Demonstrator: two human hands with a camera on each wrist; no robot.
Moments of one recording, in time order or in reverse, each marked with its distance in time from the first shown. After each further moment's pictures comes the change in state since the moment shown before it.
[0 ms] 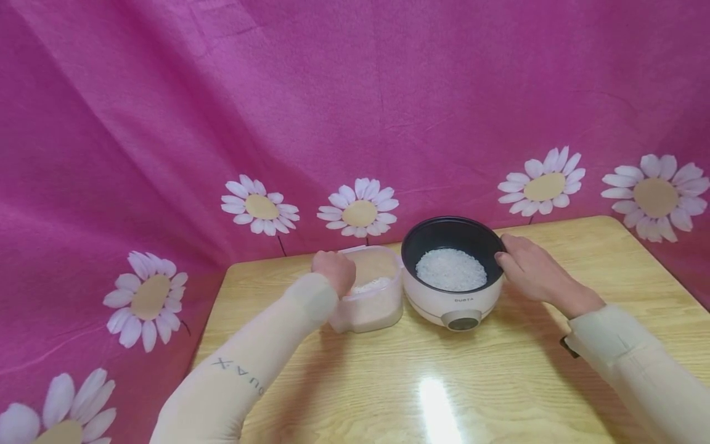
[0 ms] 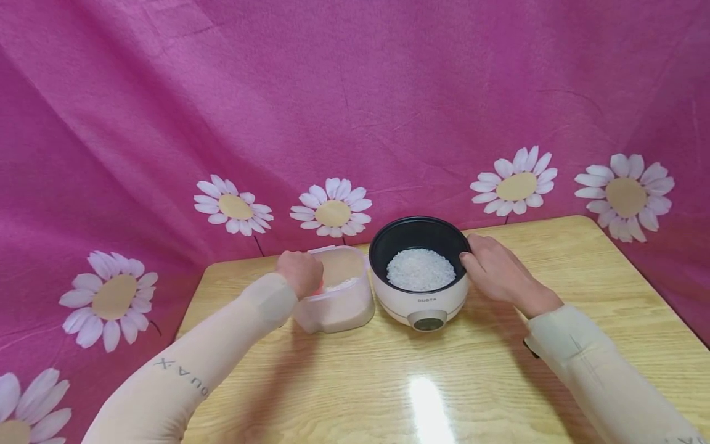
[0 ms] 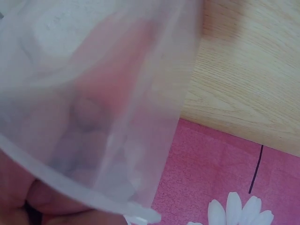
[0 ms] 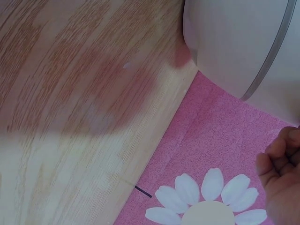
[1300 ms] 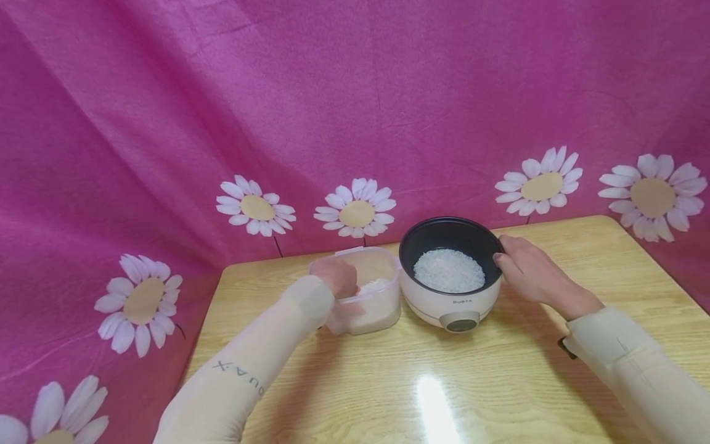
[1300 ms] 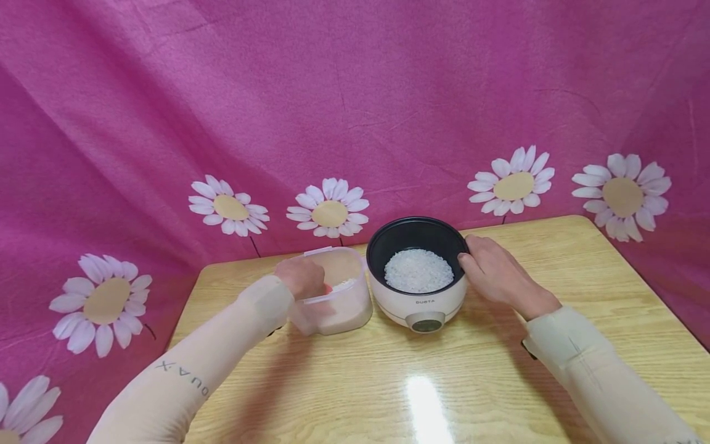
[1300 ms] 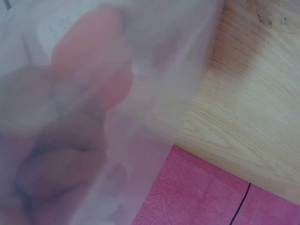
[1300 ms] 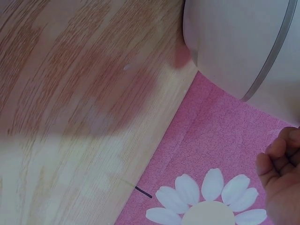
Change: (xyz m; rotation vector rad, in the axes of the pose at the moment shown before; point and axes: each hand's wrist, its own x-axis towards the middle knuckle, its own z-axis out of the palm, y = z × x) left_hand 0.005 -0.002 0.006 -0.243 -0.078 0.052; right_hand -0.001 0.000 0.000 0.027 0.019 -0.019
